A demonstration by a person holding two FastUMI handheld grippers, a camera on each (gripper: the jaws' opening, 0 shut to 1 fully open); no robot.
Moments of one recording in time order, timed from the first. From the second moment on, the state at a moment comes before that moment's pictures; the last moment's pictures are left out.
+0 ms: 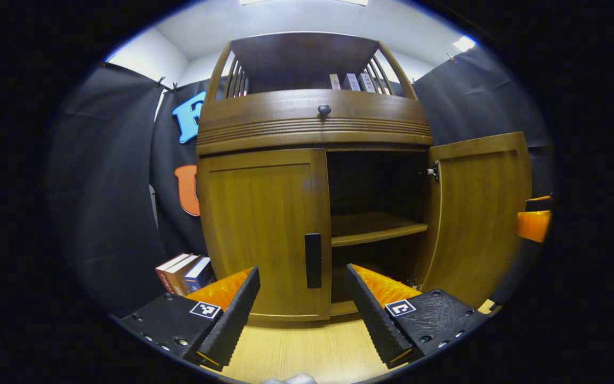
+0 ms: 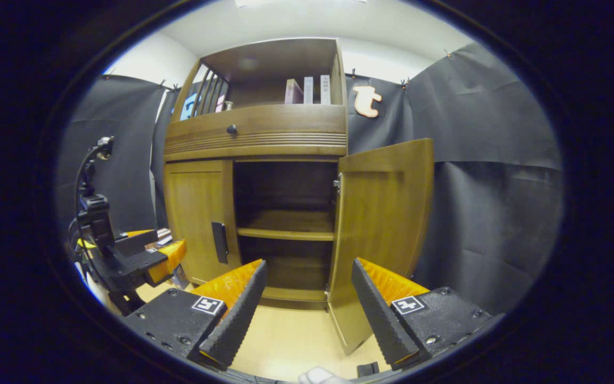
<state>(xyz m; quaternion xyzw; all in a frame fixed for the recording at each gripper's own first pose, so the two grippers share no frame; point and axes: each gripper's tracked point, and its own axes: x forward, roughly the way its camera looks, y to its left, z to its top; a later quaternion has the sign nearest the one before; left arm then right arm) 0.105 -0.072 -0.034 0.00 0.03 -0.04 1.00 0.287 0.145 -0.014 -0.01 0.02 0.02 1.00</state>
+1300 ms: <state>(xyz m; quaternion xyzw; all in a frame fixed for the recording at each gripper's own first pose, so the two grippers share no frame) 0.263 -0.099 -0.098 -0.04 0.04 -0.08 1.00 0.283 0.125 -0.018 -0.05 0.06 -0.09 0.99</state>
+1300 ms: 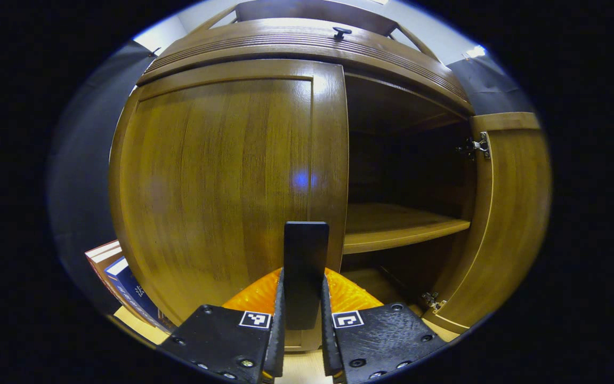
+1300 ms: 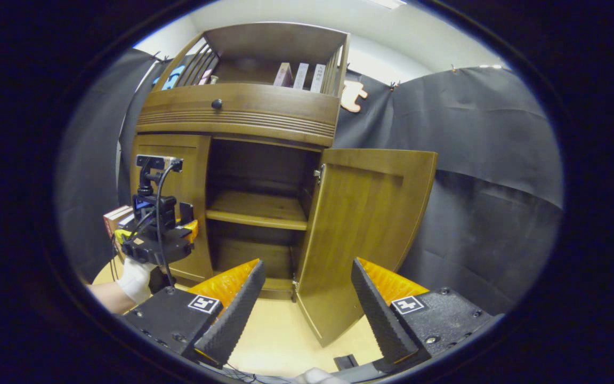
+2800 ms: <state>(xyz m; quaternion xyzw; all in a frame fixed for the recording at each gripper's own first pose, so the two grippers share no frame) 0.112 -0.023 -0.103 -0.07 0.05 -0.10 0.99 0.270 0.183 -0.042 -0.05 0.05 -0.01 1.00</state>
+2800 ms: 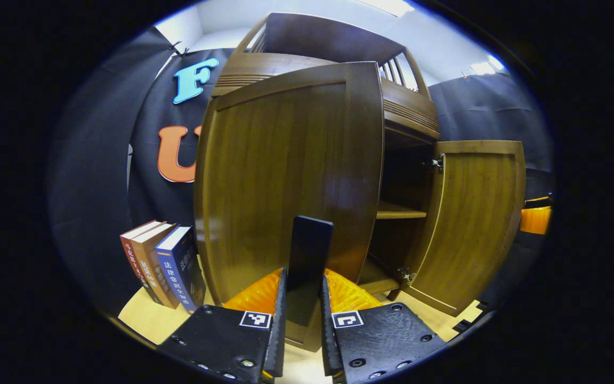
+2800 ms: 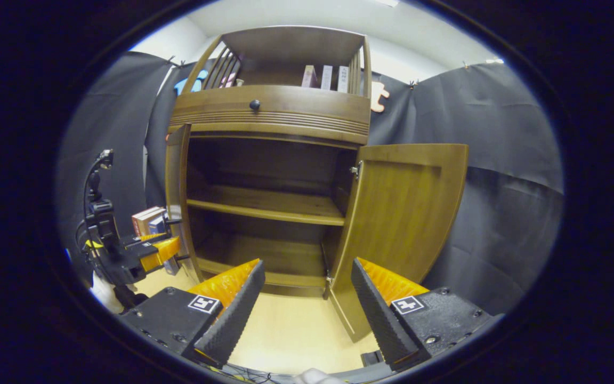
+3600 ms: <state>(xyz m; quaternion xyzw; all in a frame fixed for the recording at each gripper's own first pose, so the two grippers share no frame) 0.064 0.055 -0.108 -0.04 0.05 -0.06 1.00 0.283 0.223 -0.054 -0.05 0.06 0.06 1.00</state>
